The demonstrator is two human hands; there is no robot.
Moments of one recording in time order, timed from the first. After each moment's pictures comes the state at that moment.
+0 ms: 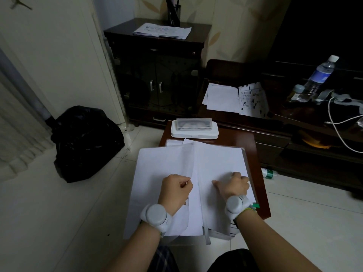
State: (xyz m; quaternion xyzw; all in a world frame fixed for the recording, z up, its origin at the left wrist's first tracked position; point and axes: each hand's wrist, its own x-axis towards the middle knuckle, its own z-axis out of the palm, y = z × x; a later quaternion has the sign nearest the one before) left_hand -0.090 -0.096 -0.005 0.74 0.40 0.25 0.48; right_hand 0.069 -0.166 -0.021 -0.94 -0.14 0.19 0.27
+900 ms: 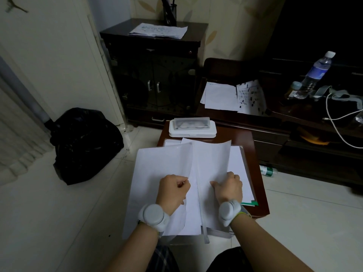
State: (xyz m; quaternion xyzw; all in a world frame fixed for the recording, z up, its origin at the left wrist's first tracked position) left_hand -0.092 -0.096 -0.009 0.74 0.40 0.25 0.48; right_hand 0.058 -0.173 -0.024 -0.93 -0.21 0.17 0.25
